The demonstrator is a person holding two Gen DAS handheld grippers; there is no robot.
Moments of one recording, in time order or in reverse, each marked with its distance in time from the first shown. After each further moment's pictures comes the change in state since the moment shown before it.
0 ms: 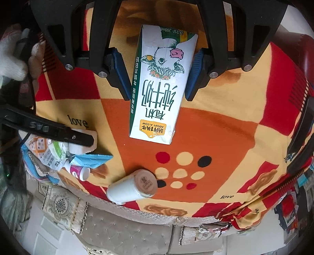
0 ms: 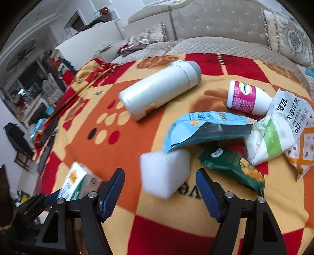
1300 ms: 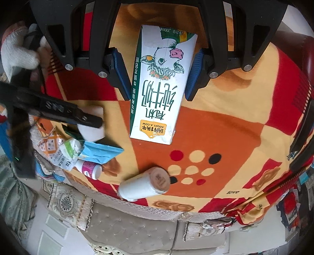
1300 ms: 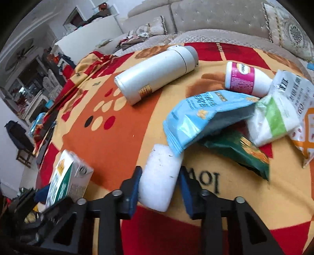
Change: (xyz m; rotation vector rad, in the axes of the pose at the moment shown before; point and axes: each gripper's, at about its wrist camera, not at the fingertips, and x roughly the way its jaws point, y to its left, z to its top) left arm -0.010 -0.023 -0.007 0.010 -0.030 -0.032; right arm -0.001 -0.017 -0.023 -0.007 0.049 0.047
